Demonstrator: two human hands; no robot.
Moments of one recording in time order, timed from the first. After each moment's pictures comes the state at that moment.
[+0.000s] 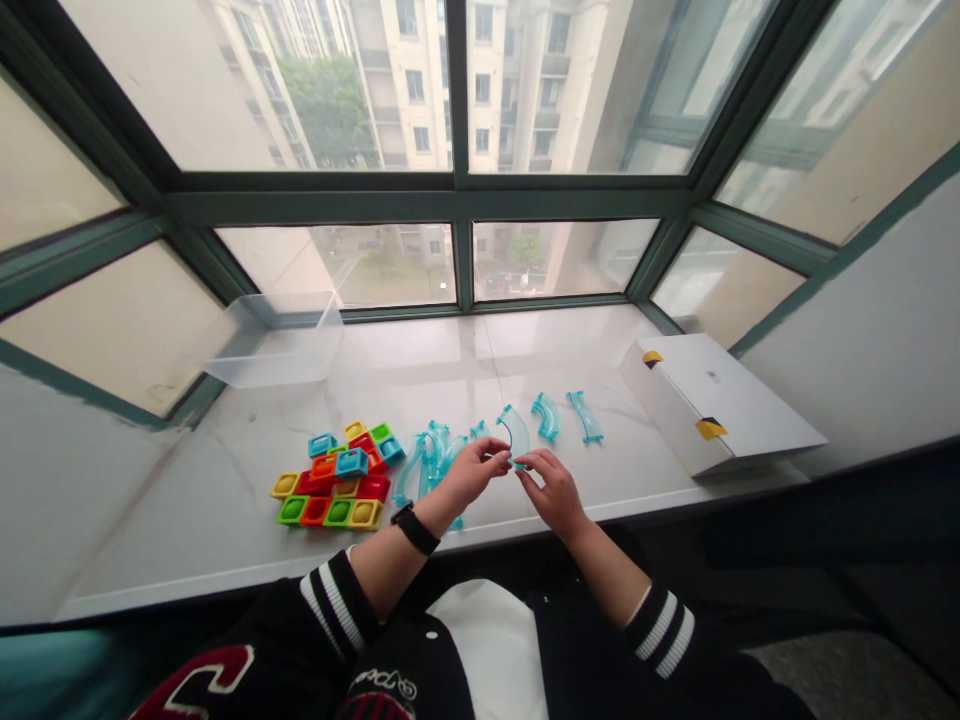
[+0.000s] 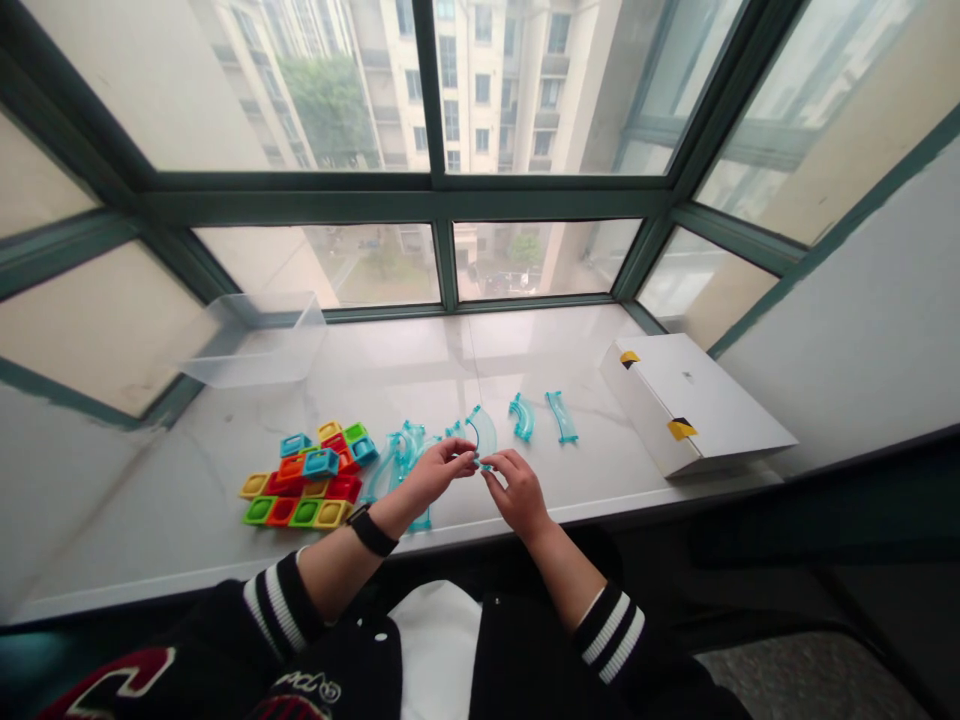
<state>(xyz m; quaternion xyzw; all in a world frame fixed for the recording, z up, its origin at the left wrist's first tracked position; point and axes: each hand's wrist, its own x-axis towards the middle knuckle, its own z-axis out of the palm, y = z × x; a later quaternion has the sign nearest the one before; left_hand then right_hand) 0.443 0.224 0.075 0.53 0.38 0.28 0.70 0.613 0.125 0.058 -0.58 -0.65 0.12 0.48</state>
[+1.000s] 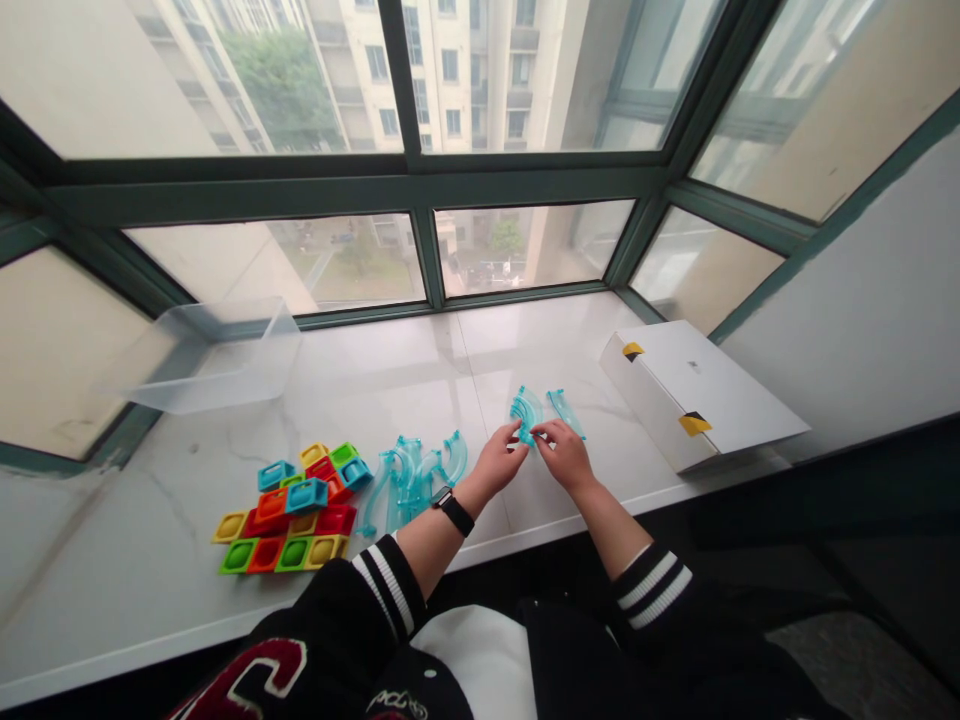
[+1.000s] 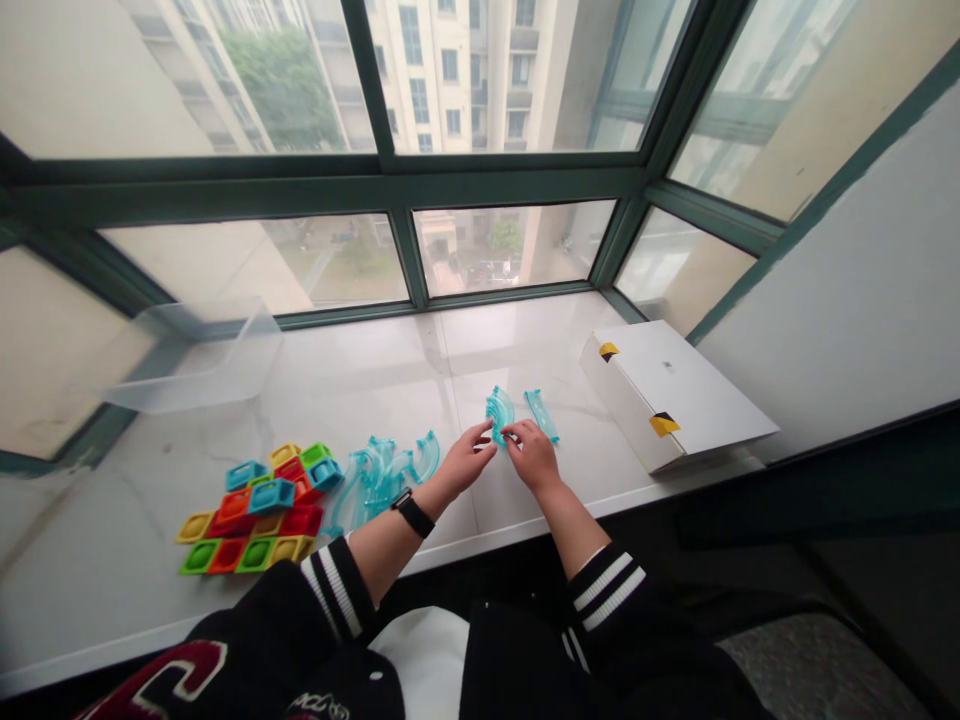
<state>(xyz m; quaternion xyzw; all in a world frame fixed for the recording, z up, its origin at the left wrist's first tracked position) 0.551 0.252 0.026 0.66 0.38 0.27 0.59 0.718 0.181 0.026 -0.69 -0.59 0.10 0.41</state>
